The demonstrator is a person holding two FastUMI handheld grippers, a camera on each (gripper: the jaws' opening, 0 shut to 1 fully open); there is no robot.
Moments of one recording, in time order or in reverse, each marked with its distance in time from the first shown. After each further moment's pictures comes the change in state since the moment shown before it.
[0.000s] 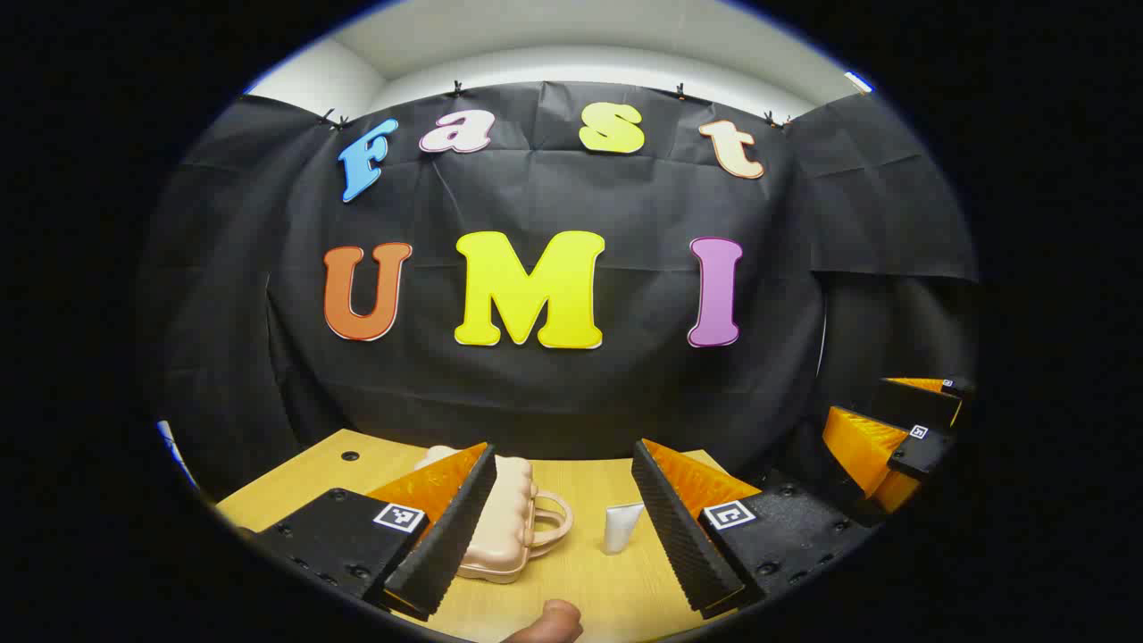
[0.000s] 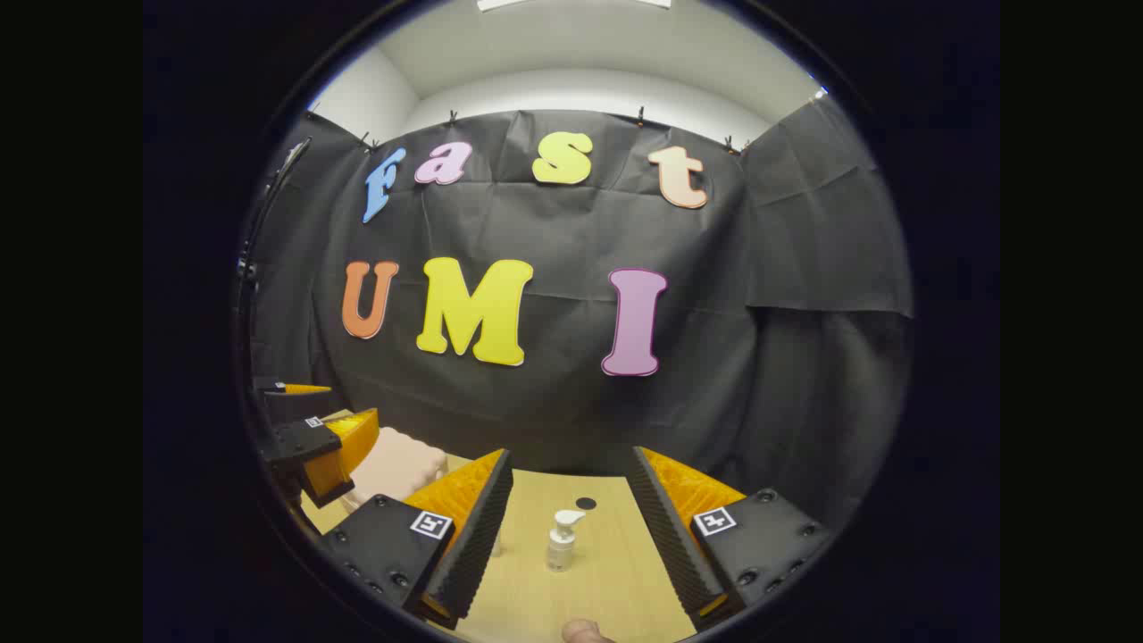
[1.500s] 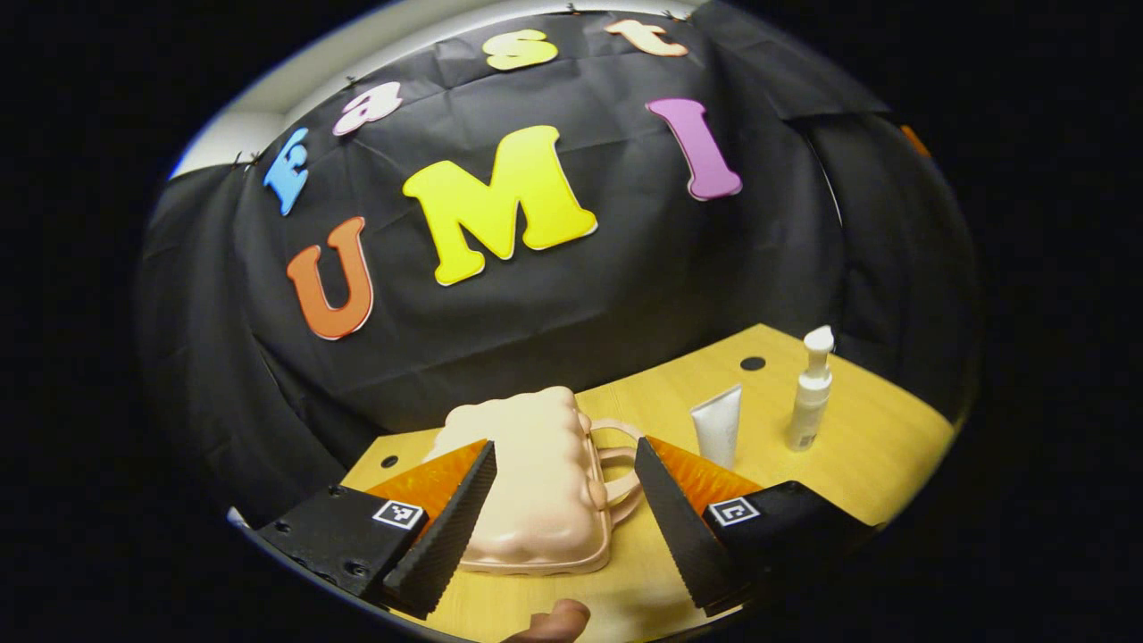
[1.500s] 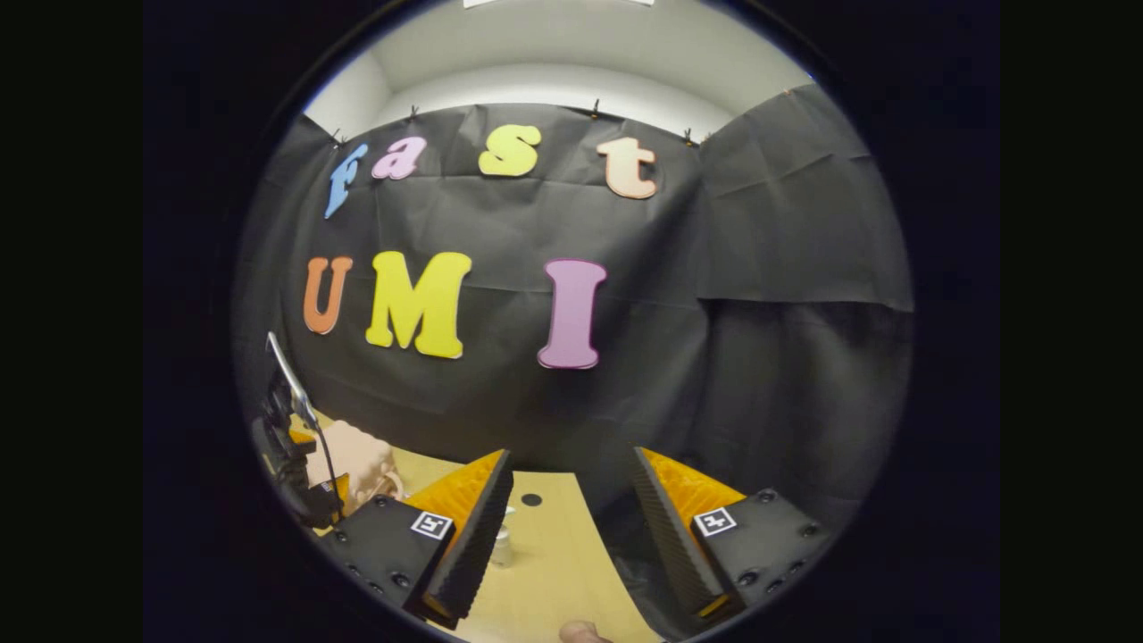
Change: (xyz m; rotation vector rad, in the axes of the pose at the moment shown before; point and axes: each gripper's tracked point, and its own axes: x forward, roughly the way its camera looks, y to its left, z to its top) left arm 0.071 0.045 -0.137 0.452 0.210 0.040; right arm 0.003 -0.093 -0.021 0.052 0.025 -0.184
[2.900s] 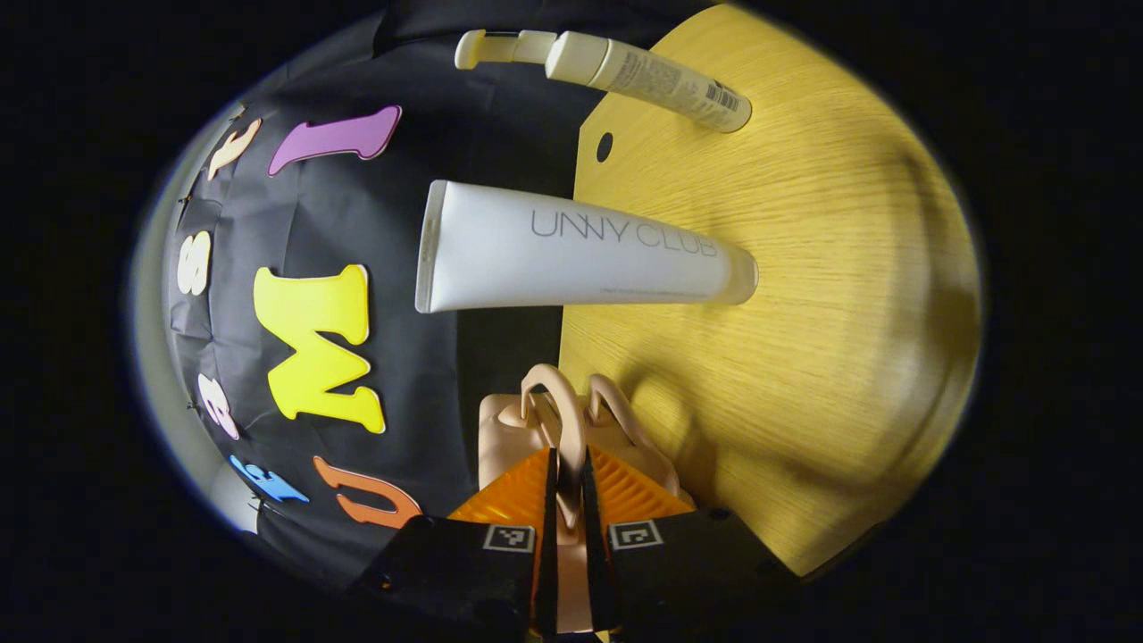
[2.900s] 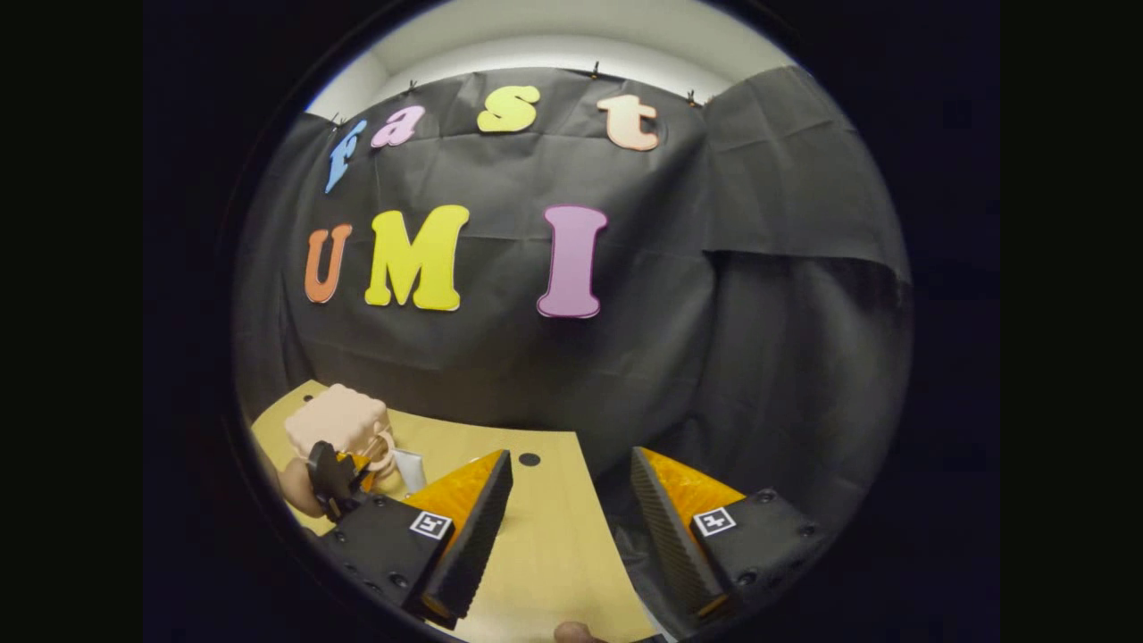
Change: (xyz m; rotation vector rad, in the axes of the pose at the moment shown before) left arm 0.096 -0.035 -0.074 1.049 0.128 0.020; right arm 0.023 -0.009 -0.072 -0.002 0.140 0.064
